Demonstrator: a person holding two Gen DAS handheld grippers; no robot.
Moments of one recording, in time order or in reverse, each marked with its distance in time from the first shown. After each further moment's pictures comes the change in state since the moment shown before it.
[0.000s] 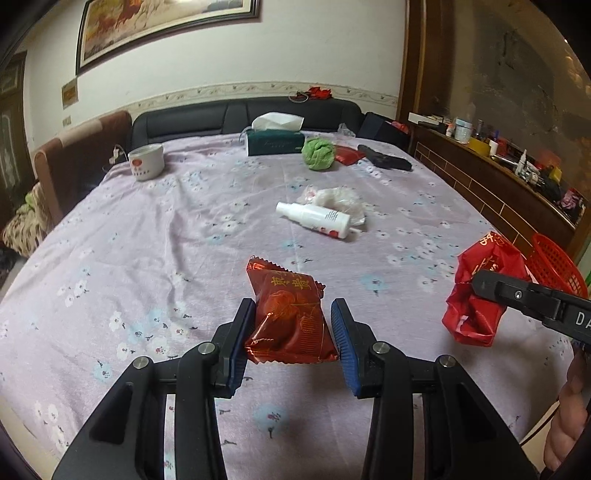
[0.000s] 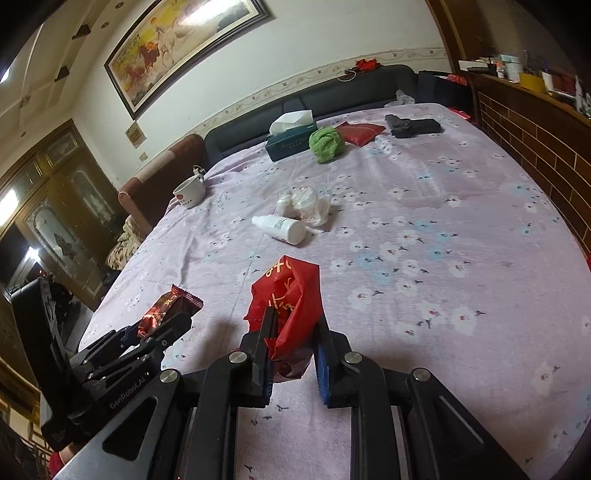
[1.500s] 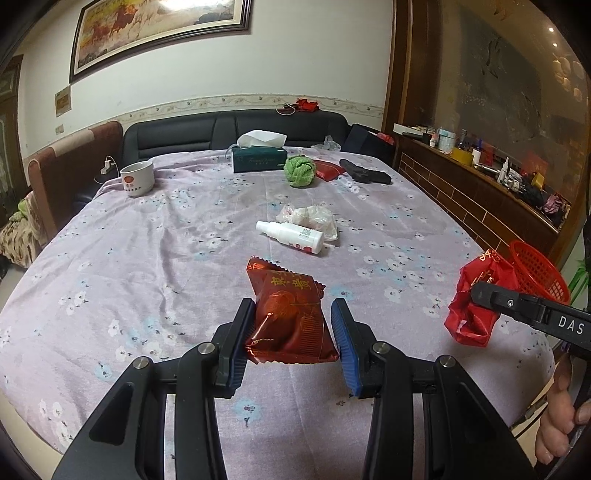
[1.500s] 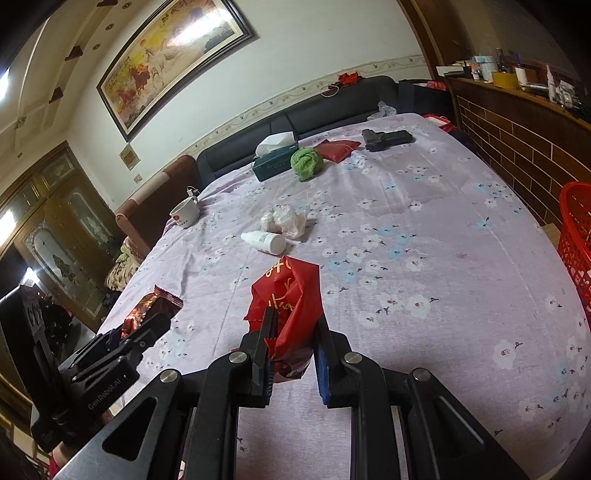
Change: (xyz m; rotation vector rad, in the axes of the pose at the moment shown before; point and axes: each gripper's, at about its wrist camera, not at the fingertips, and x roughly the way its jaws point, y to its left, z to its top) left arm -0.023 -0.014 0.007 0.009 -0.033 -0.051; right arm -0.046 -0.021 -0.008 0.056 -0.062 -0.013
